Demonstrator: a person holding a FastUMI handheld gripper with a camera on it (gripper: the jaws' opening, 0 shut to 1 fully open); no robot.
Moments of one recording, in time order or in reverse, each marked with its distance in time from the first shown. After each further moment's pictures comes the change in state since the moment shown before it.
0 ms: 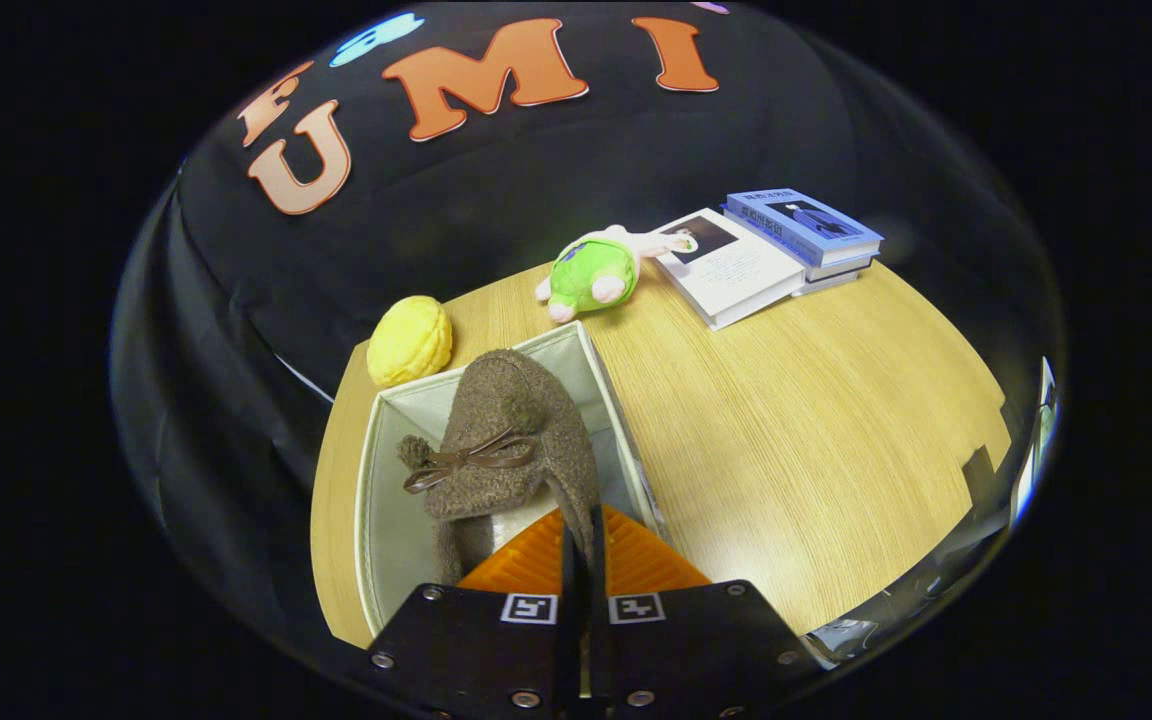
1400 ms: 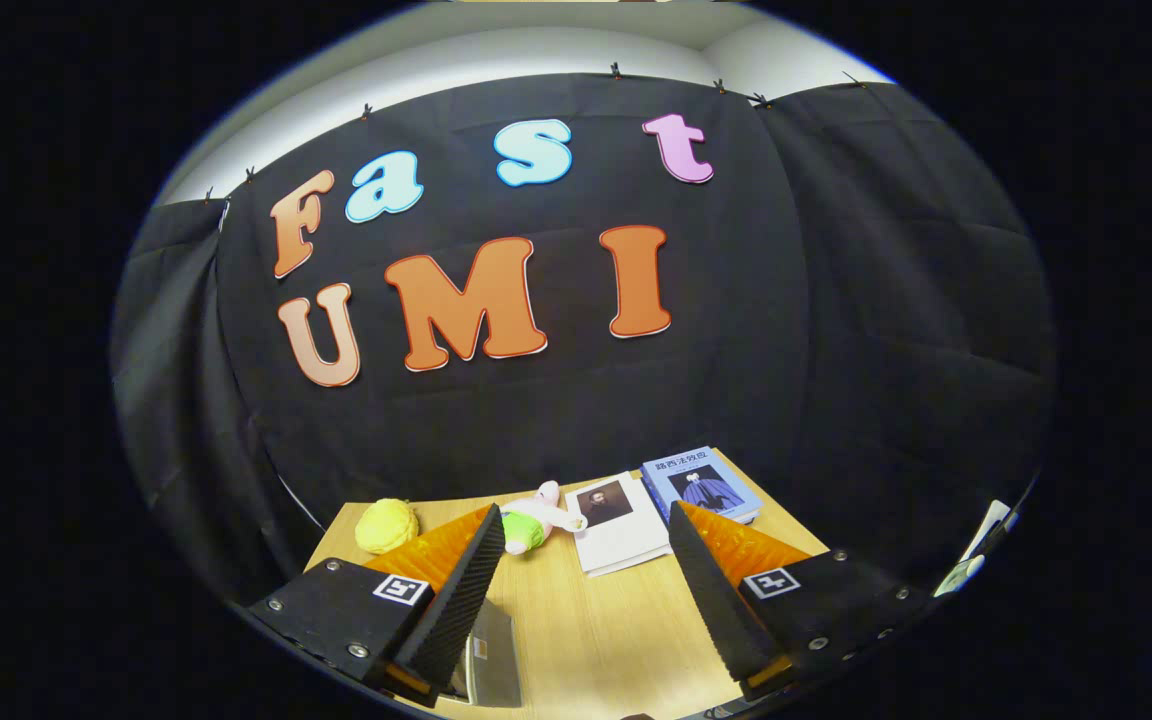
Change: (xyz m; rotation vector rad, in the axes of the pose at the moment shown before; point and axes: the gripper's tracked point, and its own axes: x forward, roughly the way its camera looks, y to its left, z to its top) arm -0.199 -0.153 0.248 -0.107 -0.599 -0.042
